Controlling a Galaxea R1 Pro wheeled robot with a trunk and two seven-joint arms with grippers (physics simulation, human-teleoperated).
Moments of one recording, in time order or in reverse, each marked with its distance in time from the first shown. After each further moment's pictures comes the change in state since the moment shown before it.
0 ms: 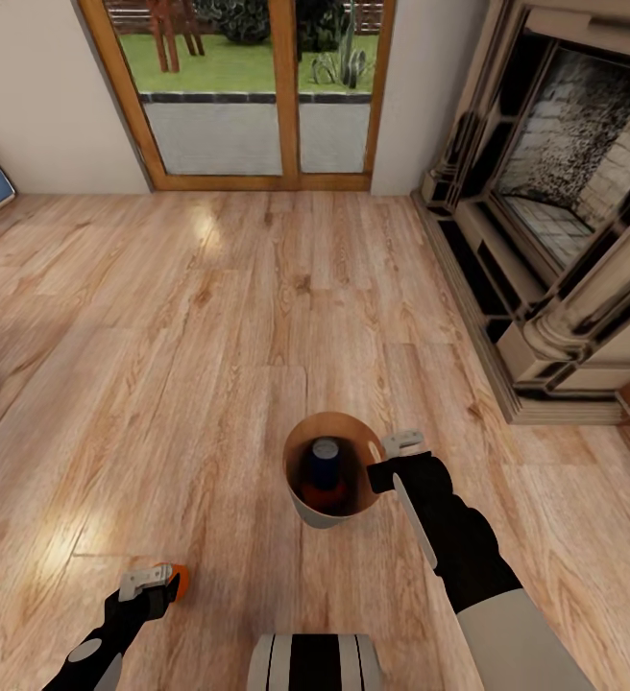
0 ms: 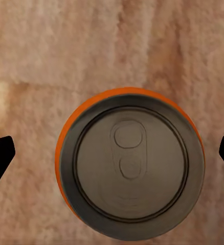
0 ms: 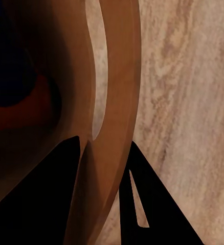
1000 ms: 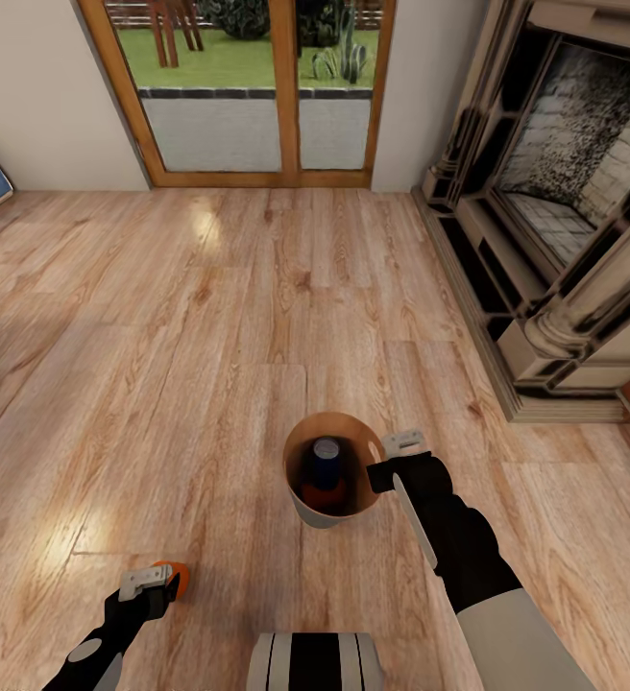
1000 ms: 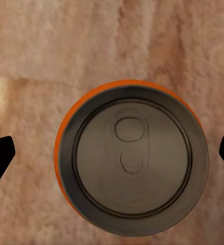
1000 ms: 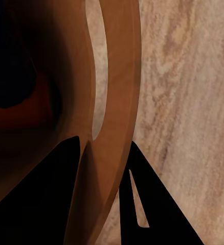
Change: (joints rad) left arm 0.000 0.000 0.000 -0.001 0.000 0.000 0.000; right arm 0.000 0.000 0.000 0.000 -0.001 0.000 0.000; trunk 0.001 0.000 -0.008
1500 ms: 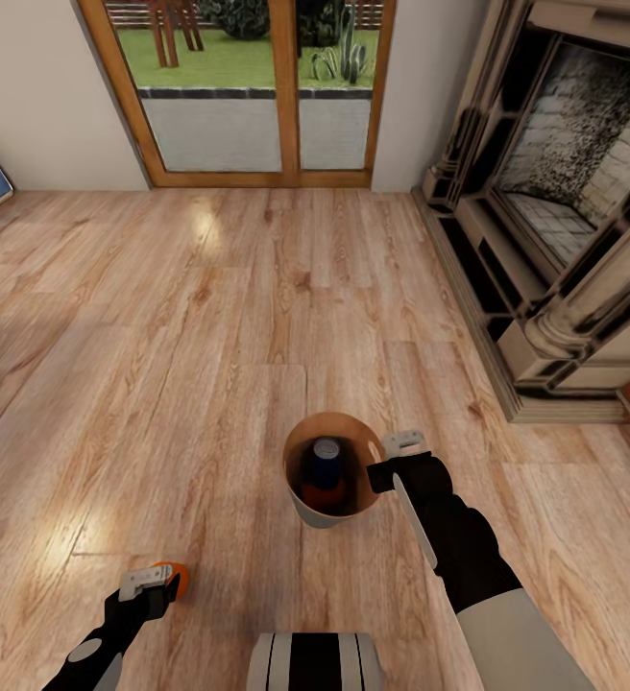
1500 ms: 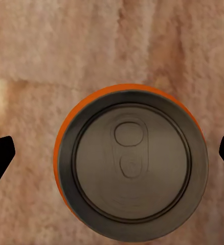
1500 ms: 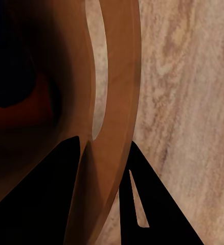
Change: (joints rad) left arm 0.000 0.000 0.000 0.000 0.000 0.000 0.000; right arm 0.000 0.000 0.000 0.000 0.000 0.000 0.000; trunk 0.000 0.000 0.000
